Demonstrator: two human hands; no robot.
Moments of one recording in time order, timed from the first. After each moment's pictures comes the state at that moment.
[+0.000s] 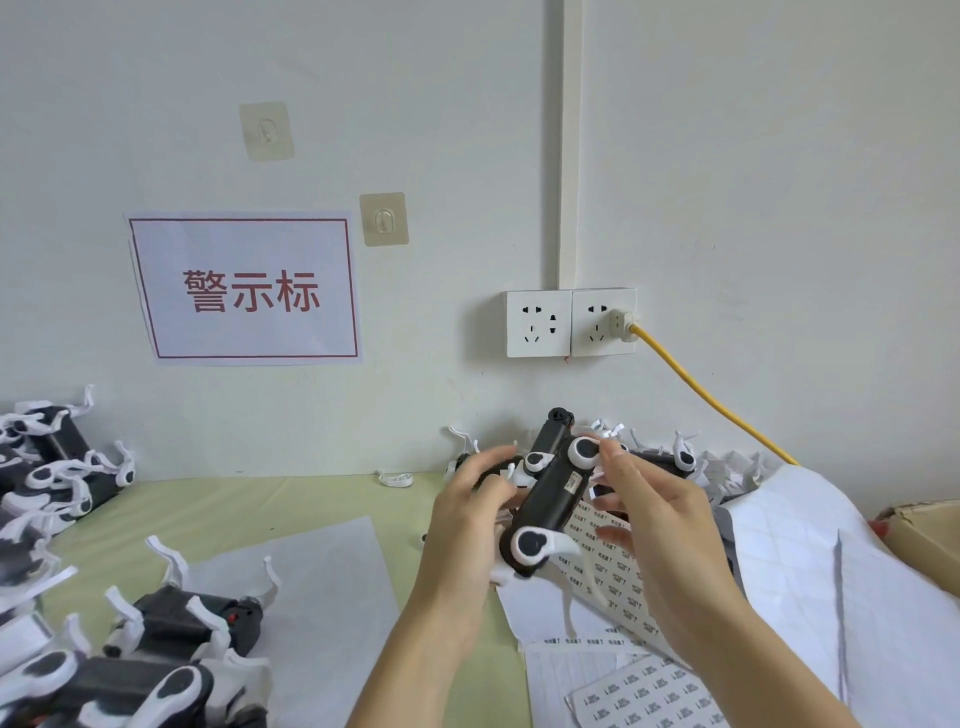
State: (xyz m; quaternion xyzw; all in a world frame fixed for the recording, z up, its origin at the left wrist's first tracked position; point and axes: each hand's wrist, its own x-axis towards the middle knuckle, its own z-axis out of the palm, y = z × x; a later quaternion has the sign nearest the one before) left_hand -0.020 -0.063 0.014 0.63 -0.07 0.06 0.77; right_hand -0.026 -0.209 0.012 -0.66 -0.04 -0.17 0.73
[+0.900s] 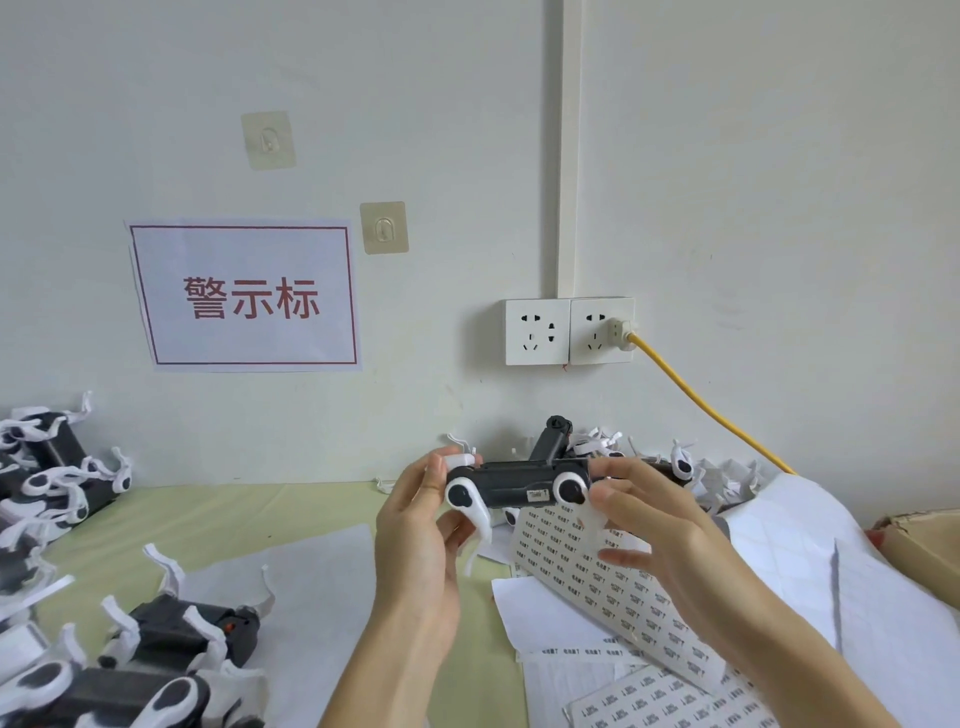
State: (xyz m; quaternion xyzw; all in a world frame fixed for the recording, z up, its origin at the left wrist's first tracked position) left_hand -0.016 -0.048 0.015 0.49 0.02 0.16 0.86; right_hand -0.025 -0.238 0.013 -0.73 -0.15 -0.05 0.66
